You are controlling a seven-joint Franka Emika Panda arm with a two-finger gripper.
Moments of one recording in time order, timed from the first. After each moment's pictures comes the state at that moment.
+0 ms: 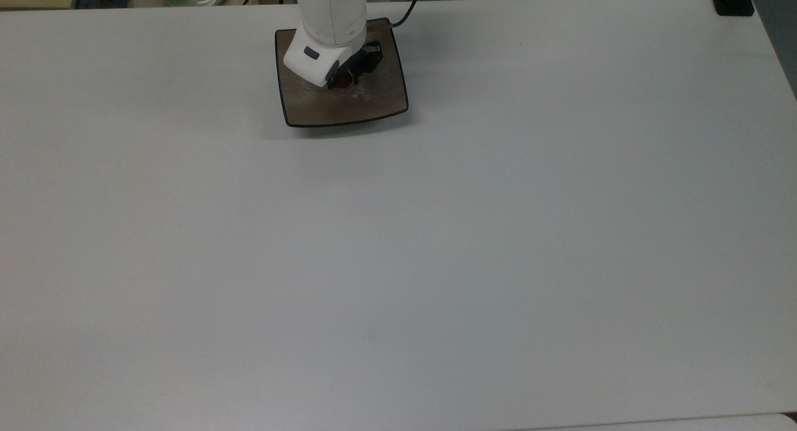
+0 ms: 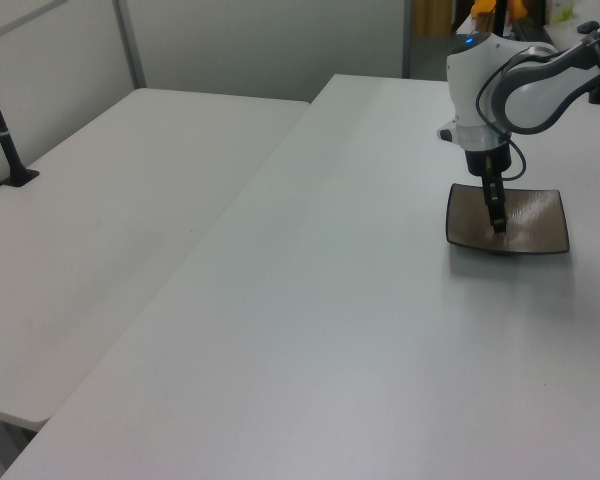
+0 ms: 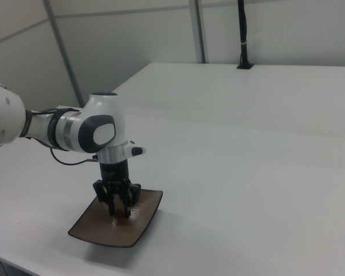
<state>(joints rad) -0.02 0.06 0.13 -2.21 -0.05 2.02 -0.18</state>
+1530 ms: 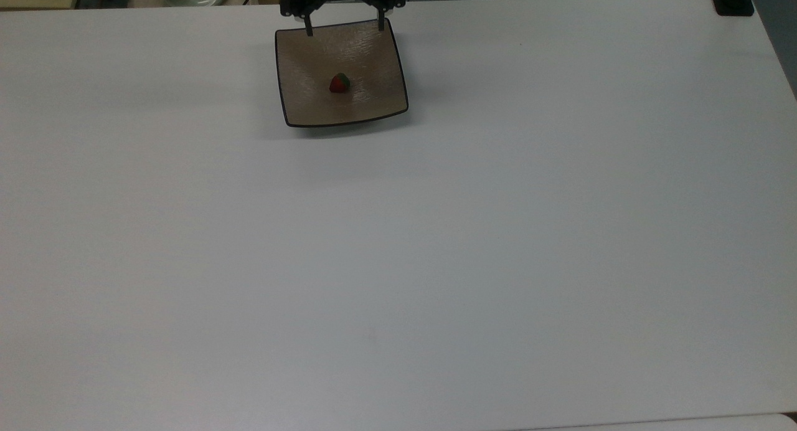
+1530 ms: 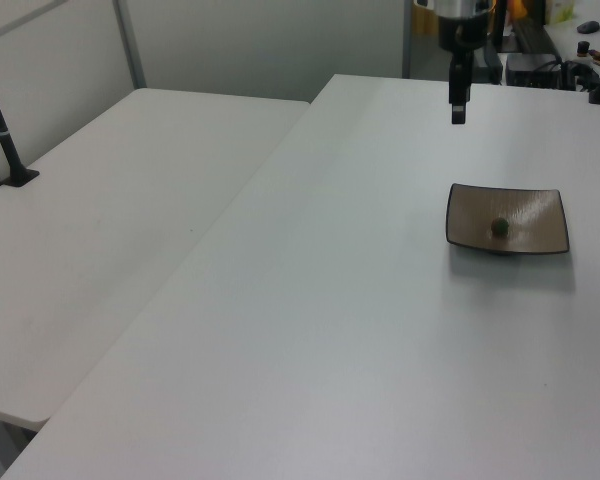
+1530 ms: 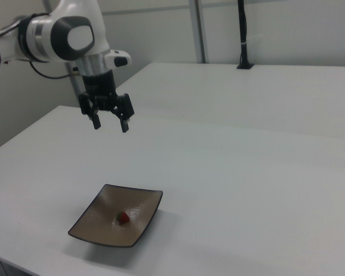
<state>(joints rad) 0.01 0.03 0.14 -1.68 -0.02 1.65 -0.05</state>
